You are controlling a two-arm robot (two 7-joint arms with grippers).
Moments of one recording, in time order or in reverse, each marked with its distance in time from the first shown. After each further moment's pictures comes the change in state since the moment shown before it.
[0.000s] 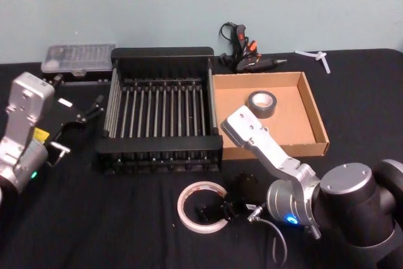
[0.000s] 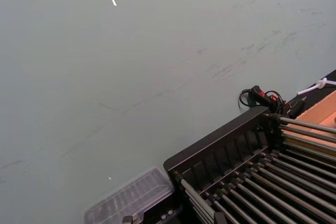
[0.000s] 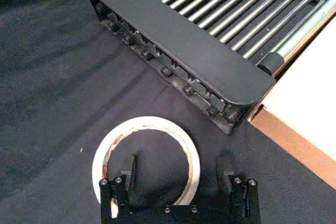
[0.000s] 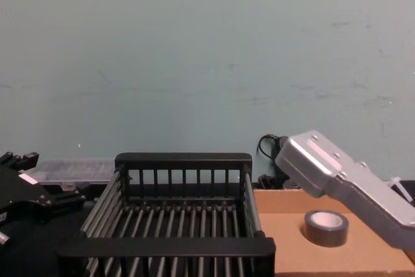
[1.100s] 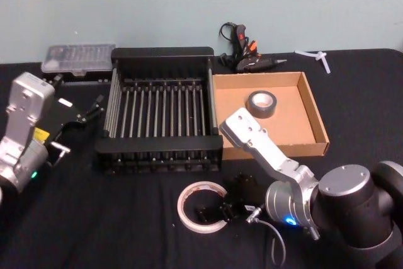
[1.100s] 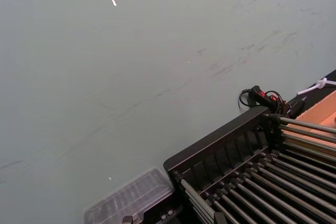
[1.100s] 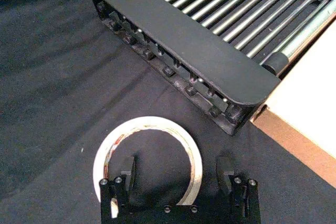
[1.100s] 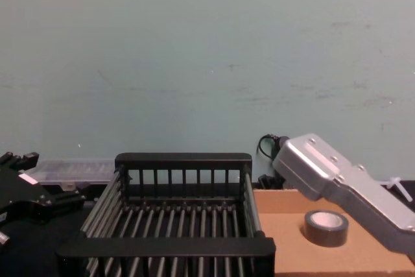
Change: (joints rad) left arm 0.000 0.000 0.000 0.000 0.000 0.000 0.000; right arm -0.002 -0.003 -0.004 0.004 -0.006 -0.008 -0.002
